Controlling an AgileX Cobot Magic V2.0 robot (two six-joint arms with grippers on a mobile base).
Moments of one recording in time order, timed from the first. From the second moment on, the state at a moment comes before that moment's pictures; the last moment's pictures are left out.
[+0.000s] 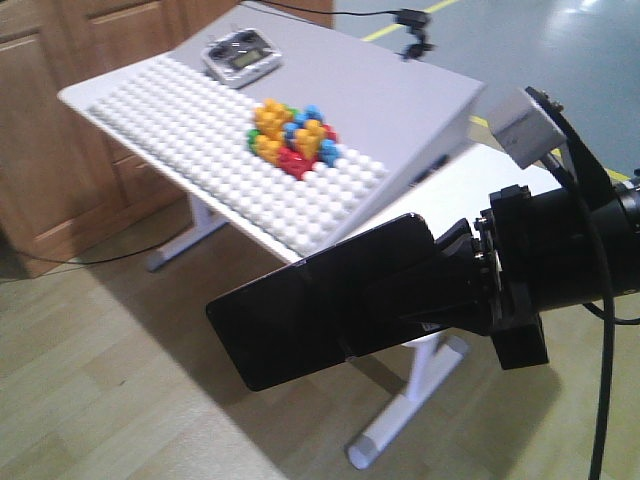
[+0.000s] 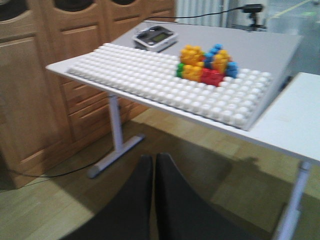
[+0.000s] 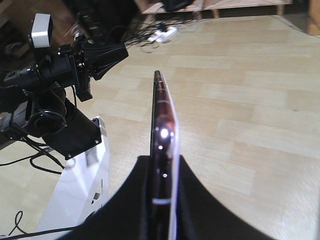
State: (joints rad) left arm -0.05 -0.02 0.03 -0.14 0.24 0.14; right arm 0.22 1.23 -1.03 1.09 1.22 -1.05
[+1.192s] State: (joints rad) left arm -0.05 -0.02 0.03 -0.14 0.24 0.14; right arm 0.22 1.23 -1.03 1.09 1.22 -1.05
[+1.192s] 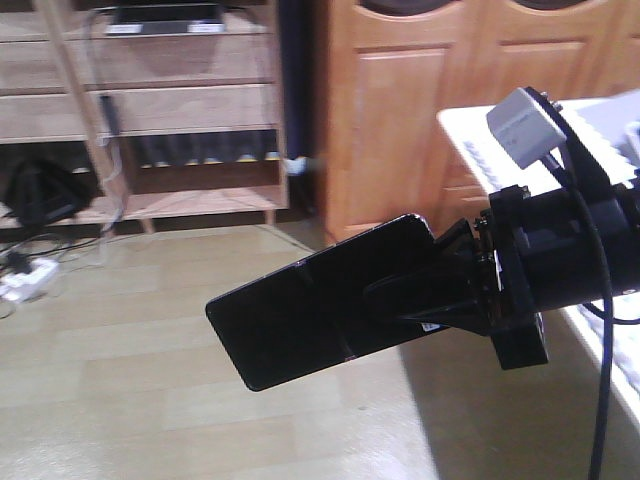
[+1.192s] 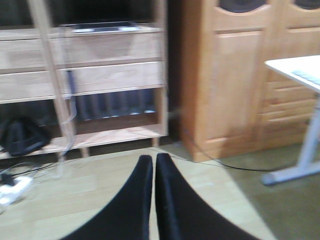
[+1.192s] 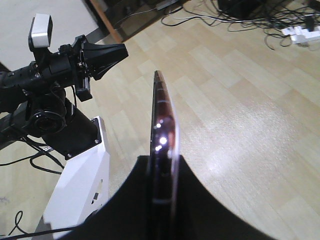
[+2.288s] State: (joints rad) left arm -0.05 -0.02 0.03 -0.14 0.24 0.14; right arm 0.22 1.23 -1.03 1.09 1.22 -1.05
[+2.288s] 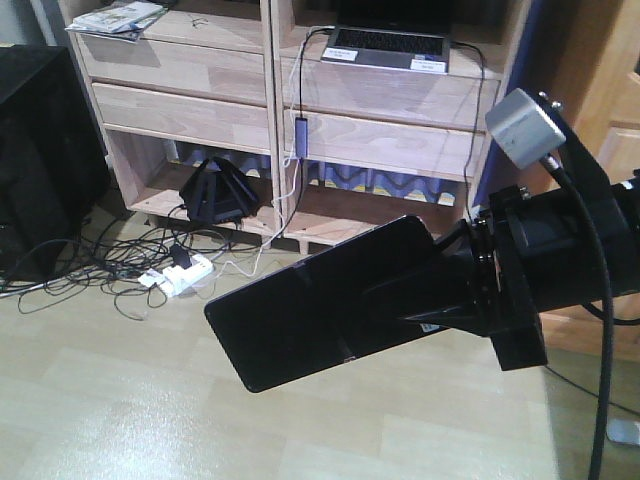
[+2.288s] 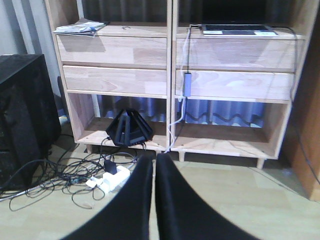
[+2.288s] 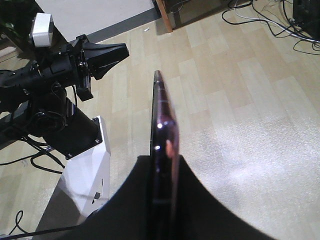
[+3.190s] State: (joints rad) left arm -0.05 -0.02 0.03 -0.14 0.24 0.14; right arm 0.22 1.23 -1.03 1.09 1.22 -1.05
